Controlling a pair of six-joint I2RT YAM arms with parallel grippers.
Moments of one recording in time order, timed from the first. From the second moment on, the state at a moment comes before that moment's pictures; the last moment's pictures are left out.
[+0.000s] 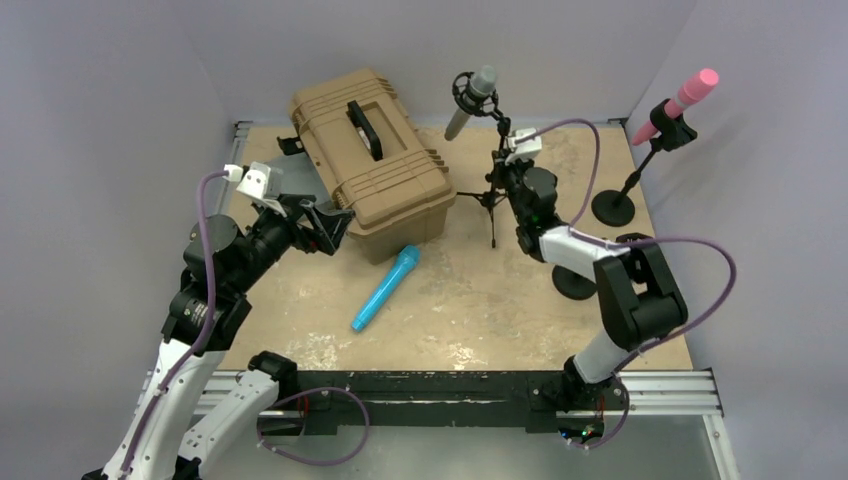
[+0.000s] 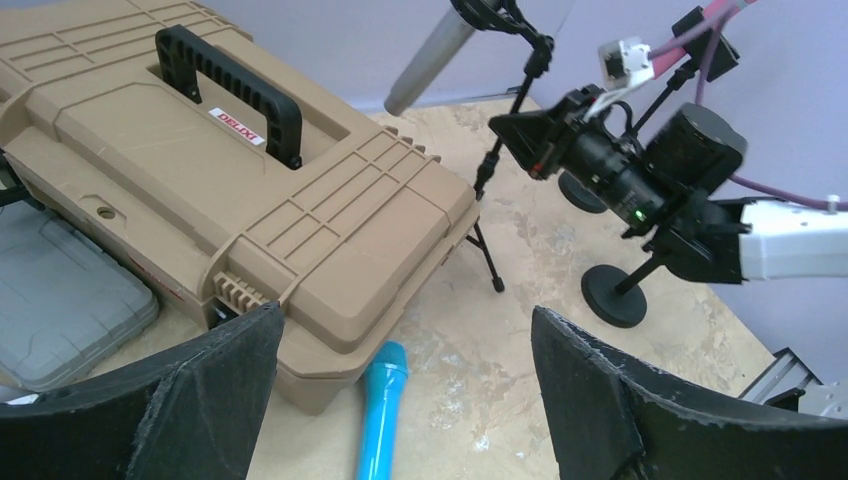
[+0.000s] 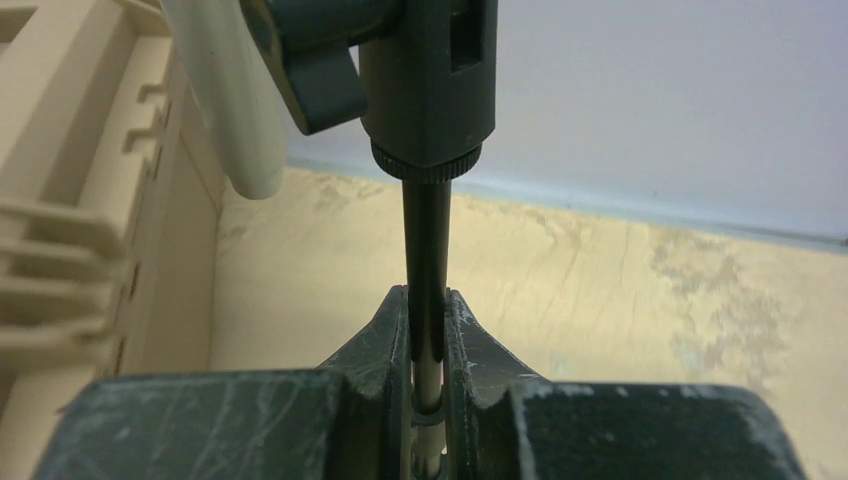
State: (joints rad) left arm -0.36 0.67 1.00 -0.37 0.19 -0.28; right arm 0.36 1.67 0.91 0.82 0.16 -0.02
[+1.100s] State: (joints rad) left arm -0.37 0.64 1.00 -0.36 0.22 -0.29; right arm 0.37 0.87 0.42 0.59 0.16 0.15
